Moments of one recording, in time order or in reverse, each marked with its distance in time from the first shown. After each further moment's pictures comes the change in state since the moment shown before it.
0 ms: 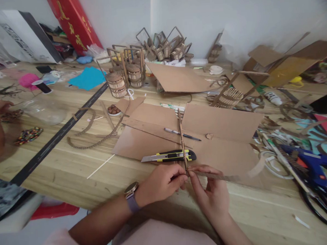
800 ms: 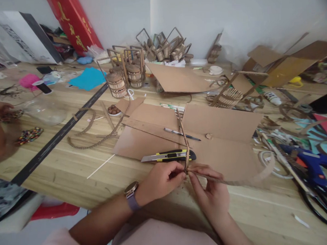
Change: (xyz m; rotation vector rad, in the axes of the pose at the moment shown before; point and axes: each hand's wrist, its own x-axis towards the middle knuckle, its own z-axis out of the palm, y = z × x) left_hand 0.001 0.000 0.001 -0.022 0.091 -0.037; right_hand 0.004 -0.005 -0.001 0.103 -0.024 -0.074
